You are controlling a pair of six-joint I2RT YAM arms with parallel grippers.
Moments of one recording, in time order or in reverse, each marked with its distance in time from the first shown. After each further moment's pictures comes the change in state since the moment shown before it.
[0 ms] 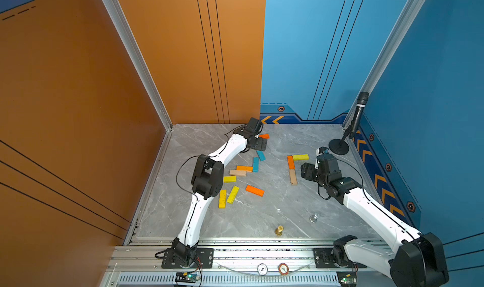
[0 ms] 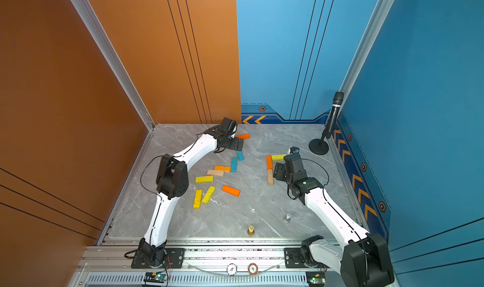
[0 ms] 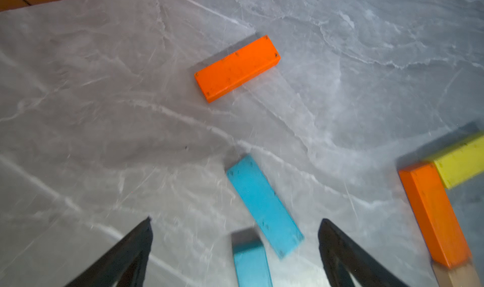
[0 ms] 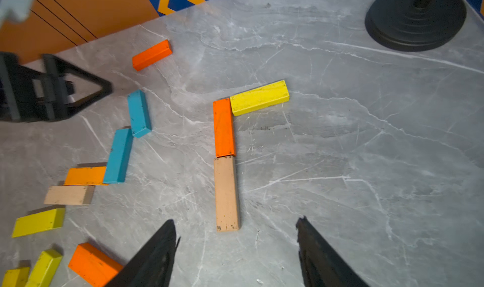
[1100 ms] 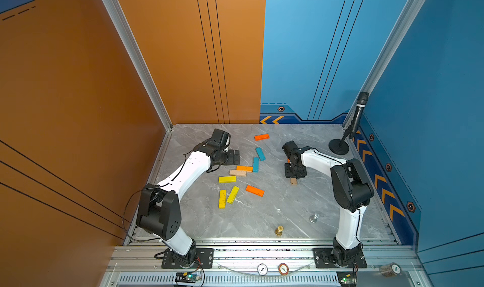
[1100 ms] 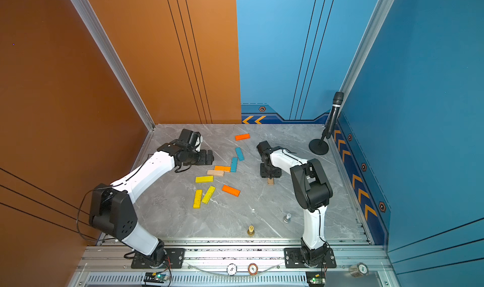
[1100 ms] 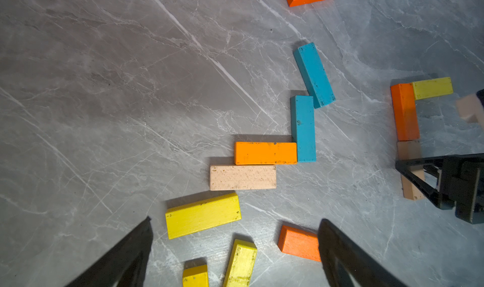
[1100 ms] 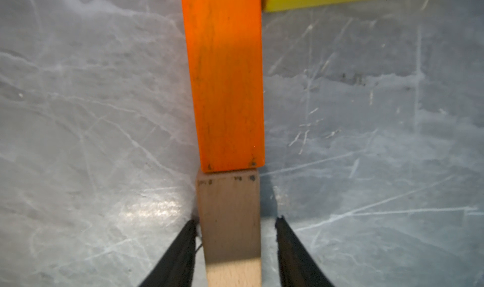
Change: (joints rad) left arm 0.149 -0.820 -0.903 0.024 0.097 -0.106; right arm 0.072 0.860 0.609 -0.465 0.011 -0.039
